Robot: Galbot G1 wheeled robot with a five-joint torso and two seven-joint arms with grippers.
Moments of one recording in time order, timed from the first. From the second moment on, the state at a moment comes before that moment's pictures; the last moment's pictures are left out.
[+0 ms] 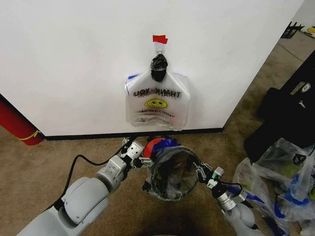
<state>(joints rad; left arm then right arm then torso) 1.09 -0.84 -0.08 -2.29 -0.29 0.63 -0.07 -1.28 1.28 0.49 1.45 0.73 0.43 -0.92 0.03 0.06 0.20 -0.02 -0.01</state>
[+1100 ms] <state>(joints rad) 1.05 -0.89 -0.06 -2.17 -0.26 0.61 -0.05 -1.31 1.28 0.47 1.48 0.76 0.43 -0.86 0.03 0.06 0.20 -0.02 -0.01</state>
